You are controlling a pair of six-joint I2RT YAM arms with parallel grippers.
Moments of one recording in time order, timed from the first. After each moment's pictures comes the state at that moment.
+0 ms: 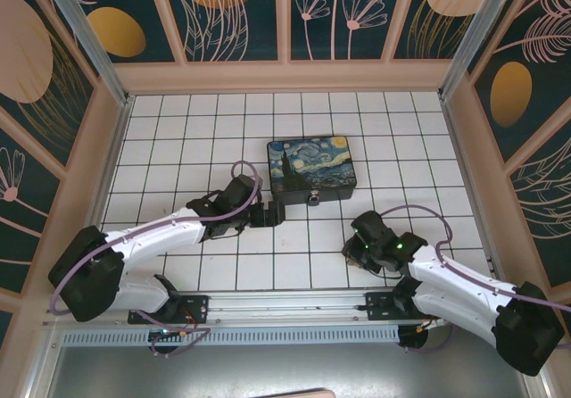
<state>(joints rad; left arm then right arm) -0.80 1.34 0.72 -0.27 0.04 -0.78 0.75 0.84 0.32 -0.59 -0.05 1.21</state>
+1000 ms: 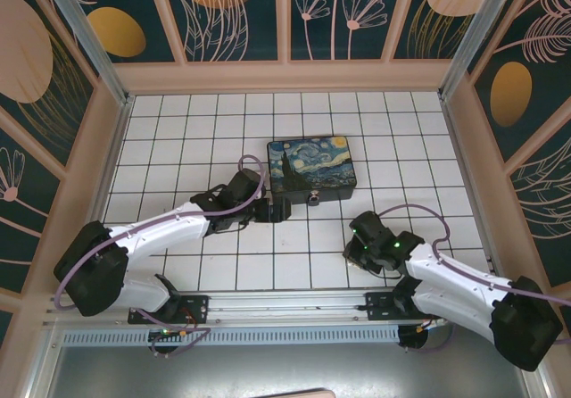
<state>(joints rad) -0.80 1.38 0.79 -0.26 0.08 -0.72 0.76 0.90 0.32 -0.58 -0.04 1.18</state>
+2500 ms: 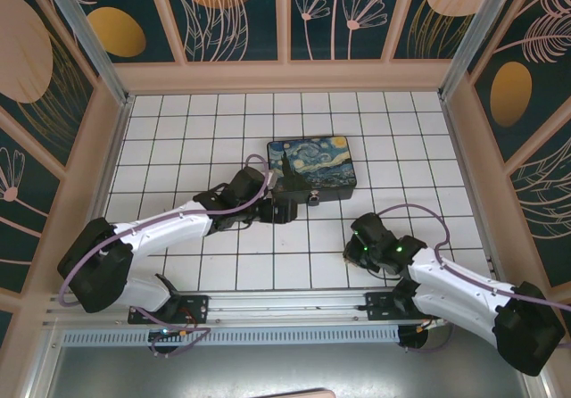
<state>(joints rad) -0.80 1.41 0.79 -0.18 0.21 -0.68 0.76 0.85 0.27 -0.50 -0.04 1.13</state>
